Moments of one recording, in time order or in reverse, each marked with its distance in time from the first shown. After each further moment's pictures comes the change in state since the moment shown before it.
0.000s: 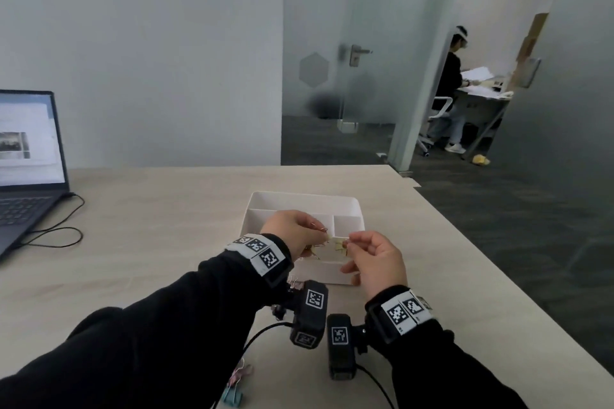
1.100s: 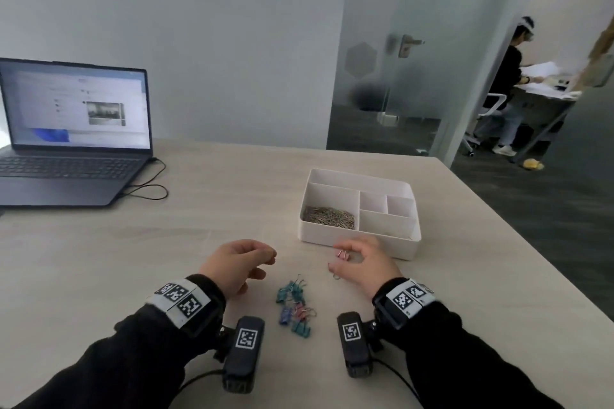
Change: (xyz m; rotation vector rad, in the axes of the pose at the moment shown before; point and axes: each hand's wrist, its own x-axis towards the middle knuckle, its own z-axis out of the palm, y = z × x) left_hand -0.136 -0.100 -0.123 -0.150 0.203 -0.204; right_hand -0.058 0.019 0.059 -0.576 -0.448 -0.089
